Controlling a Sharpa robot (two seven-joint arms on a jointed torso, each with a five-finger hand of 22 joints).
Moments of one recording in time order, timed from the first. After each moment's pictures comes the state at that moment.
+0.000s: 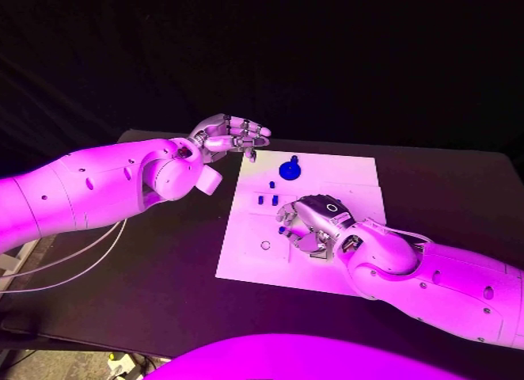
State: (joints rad) left arm 1.18 -0.85 -0.01 1.36 -0.22 -0.05 0.31; left_hand 1.39 -0.17 0.67 -0.04 0.07 0.86 0.19 0.25 0.36 0.97 0.13 0.38 0.23 1.00 0.05 1.13 0.52 0.18 0.87 0.15 0.93 0.77; right arm 1.06 -0.59 -0.16 1.55 -1.71 -0.50 -0.18; right_hand 1.23 -0.23 0.67 -0.02 0.10 0.91 0.14 0.24 0.39 1.13 0.09 0.10 0.20 1.47 0.00 1.32 1.19 0.07 1.44 0.09 1.19 1.30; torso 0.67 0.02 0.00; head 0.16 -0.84
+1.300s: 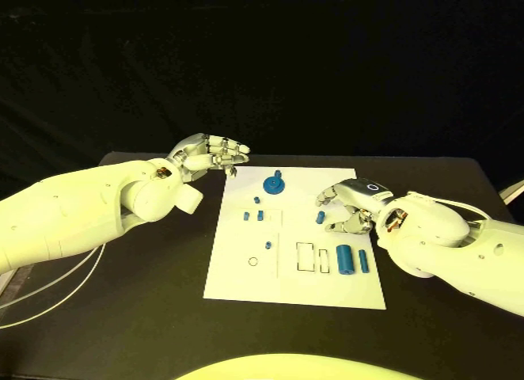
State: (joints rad) left arm 1.18 -0.87 -0.01 1.36 -0.22 -0.04 0.31; left_hand 1.39 -0.17 0.67 -0.04 0.07 0.86 0.20 0.25 0.36 0.97 0.14 0.38 0.23 1.00 0.05 1.13 0.52 0.18 0.87 0.15 0.93 0.77; right arm 1.20 -0.81 -0.14 1.59 -1.64 -0.31 -0.23; right_hand 1.52 -0.24 0.20 0.28 0.10 0.85 0.11 0.14 0.39 0.82 0.14 0.21 0.12 1.44 0.04 1.28 1.09 0.10 1.39 0.14 0.89 1.24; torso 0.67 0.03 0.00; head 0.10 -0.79
